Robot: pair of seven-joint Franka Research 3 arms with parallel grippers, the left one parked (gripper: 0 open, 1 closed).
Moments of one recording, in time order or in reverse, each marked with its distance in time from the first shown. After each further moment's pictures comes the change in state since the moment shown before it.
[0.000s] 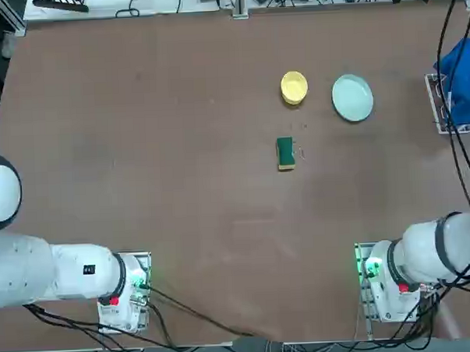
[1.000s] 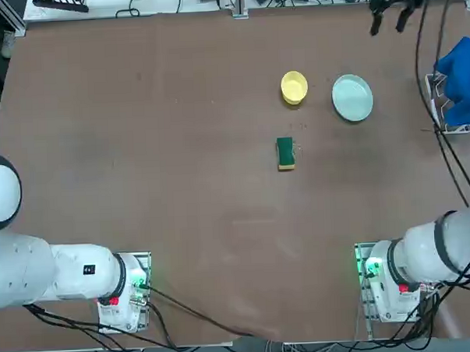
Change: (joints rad) arm 0.087 0.108 0.005 -0.102 0.000 0.037 0.009
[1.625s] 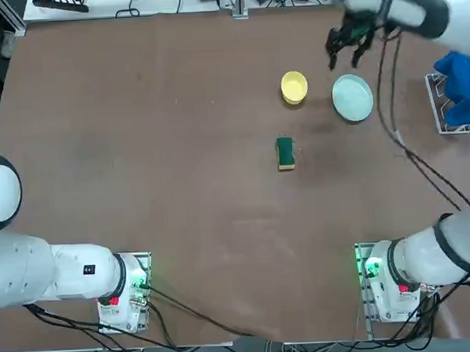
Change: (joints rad) arm 0.197 -0.019 0.010 -0.355 0.001 0.459 0.290
